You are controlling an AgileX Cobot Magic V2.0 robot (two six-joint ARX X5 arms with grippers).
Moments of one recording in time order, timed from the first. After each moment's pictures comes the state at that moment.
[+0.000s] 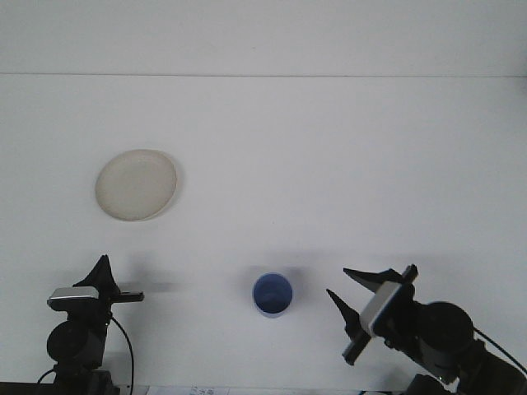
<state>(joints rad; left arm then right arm) -0.06 0.00 0.03 0.02 -0.16 0.04 0.86 0.50 0.77 -0.63 0.03 -0.06</state>
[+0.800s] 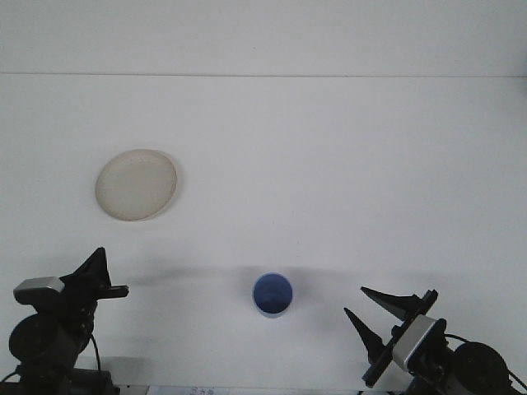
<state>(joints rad) -0.06 0.23 0.49 -0.30 0.02 -0.33 0.86 0.21 0.61 -0.60 0.03 -0.04</state>
